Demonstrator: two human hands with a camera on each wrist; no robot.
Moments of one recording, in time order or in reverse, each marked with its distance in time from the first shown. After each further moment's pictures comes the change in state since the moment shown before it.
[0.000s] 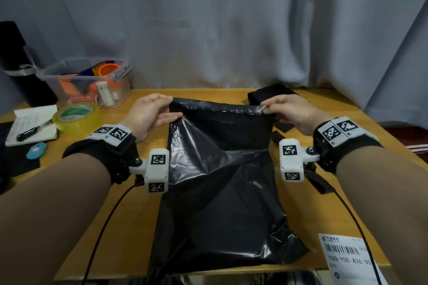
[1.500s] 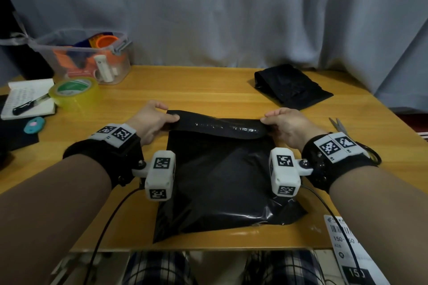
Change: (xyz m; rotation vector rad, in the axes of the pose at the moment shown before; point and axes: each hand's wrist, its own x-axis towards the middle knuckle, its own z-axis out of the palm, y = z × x) left_hand -0.014 -0.053 -0.010 0.297 0.170 -0.227; right_hand -0.019 0.039 0.060 0.356 0.130 0.303
